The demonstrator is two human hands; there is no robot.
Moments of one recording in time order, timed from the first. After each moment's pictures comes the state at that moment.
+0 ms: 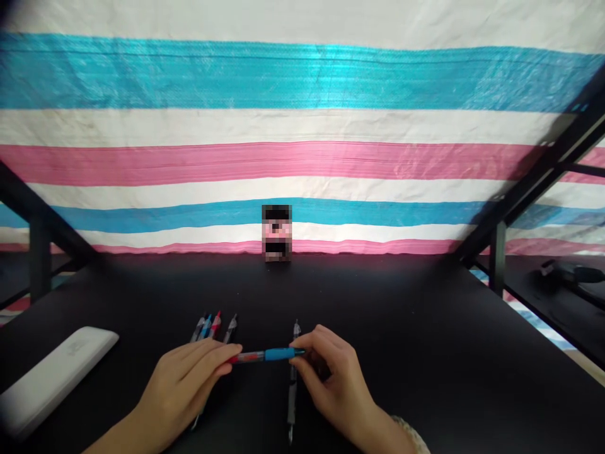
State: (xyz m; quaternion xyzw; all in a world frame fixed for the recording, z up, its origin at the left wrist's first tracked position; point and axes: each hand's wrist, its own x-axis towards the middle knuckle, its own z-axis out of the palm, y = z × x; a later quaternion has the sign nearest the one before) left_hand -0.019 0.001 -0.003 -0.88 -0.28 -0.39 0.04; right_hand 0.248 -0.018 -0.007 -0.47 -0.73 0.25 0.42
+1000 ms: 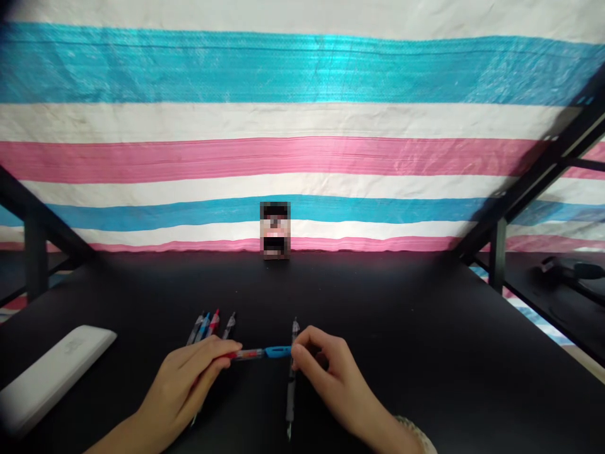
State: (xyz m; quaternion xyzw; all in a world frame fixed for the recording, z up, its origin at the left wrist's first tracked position) left_hand -0.018 -0.005 -0.010 -0.85 -0.33 -0.39 -0.11; right_hand 0.248 -0.017 0.005 -0.50 -0.64 0.47 0.35
